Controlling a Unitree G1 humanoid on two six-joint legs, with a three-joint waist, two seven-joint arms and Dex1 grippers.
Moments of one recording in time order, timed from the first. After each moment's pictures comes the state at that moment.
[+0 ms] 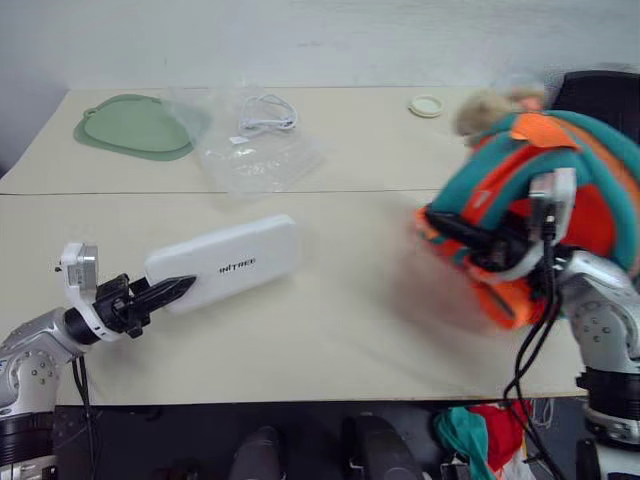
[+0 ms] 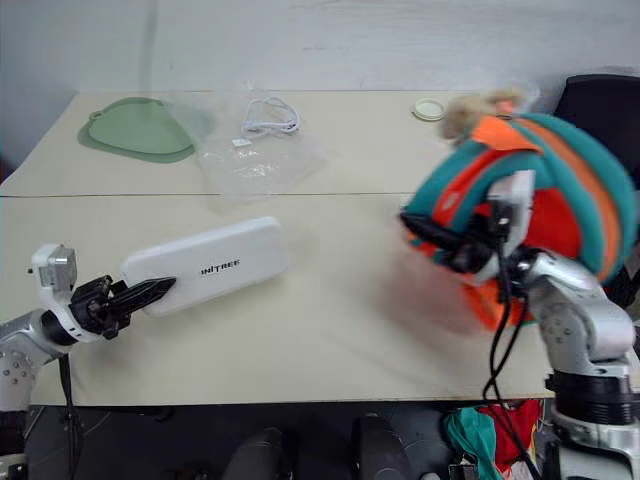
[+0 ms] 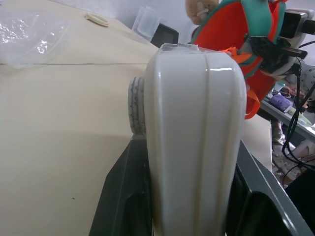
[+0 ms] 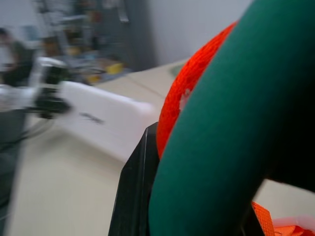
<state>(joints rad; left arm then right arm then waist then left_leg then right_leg) -0.14 0.76 0.45 0.09 -0.84 0.61 -1.16 -0.44 -0.65 -0.14 -0.29 0.92 0.60 0.94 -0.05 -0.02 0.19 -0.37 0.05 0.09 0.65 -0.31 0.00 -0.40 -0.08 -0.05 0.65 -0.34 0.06</state>
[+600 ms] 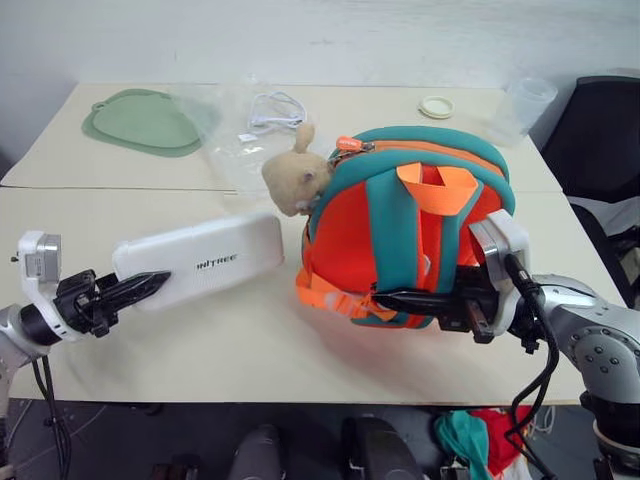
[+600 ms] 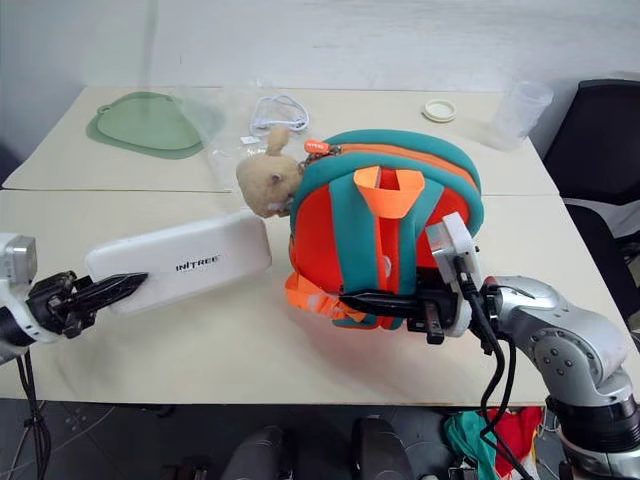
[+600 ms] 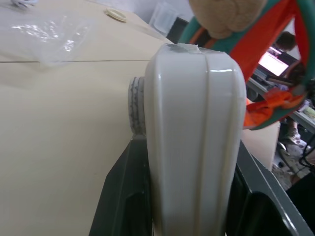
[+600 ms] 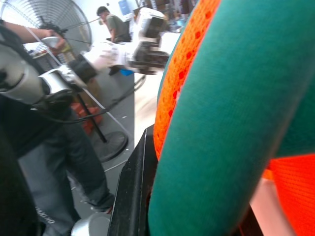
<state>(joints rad) 0.02 0.85 0.62 -0.13 -0.96 0.81 -1.10 -0.31 -0.73 -0.10 -0.48 1.04 0.76 0.98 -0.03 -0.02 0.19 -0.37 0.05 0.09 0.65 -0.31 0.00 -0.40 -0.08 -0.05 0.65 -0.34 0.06</state>
